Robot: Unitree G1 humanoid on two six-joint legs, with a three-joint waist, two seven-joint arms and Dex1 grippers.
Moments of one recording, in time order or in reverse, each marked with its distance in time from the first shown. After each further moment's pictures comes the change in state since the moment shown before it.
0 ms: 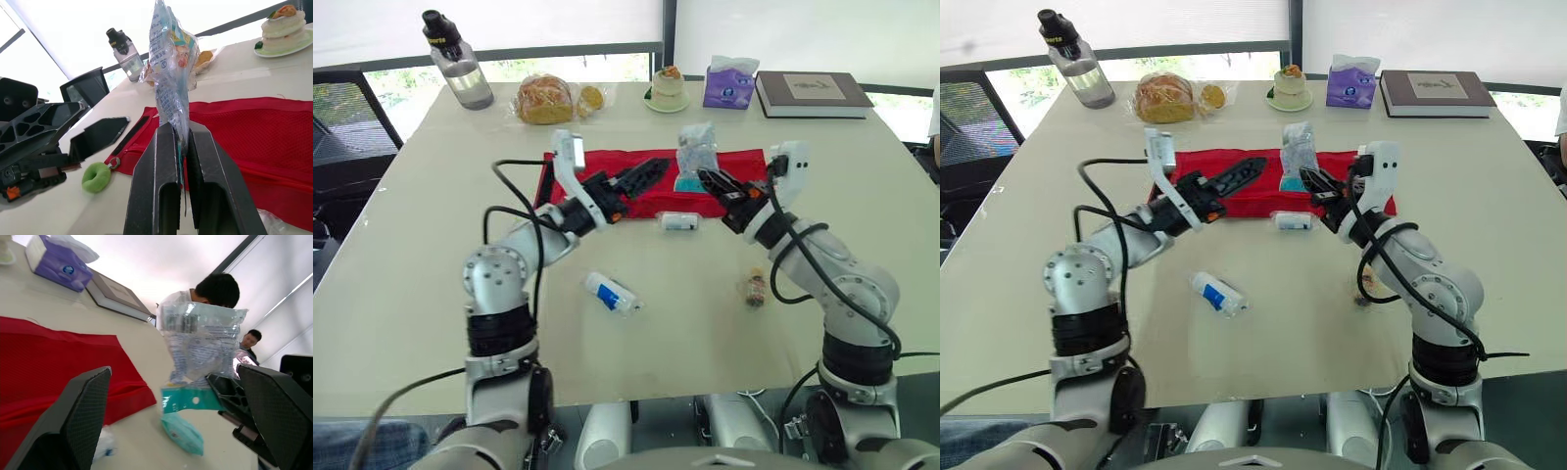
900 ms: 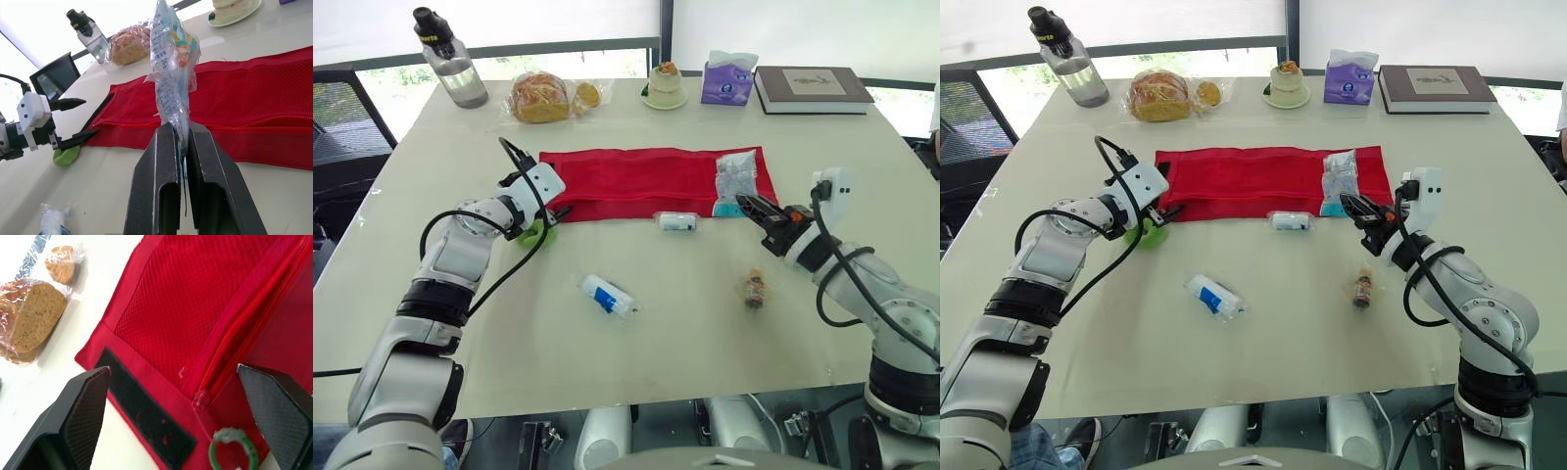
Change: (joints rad) left arm -0.106 0.388 -0.493 0.665 1.219 -0.916 -0.276; right arm 0.155 -0.147 -0.097 -0.059 0.152 0.060 -0.021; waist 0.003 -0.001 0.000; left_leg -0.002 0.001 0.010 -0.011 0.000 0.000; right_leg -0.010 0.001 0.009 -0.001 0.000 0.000
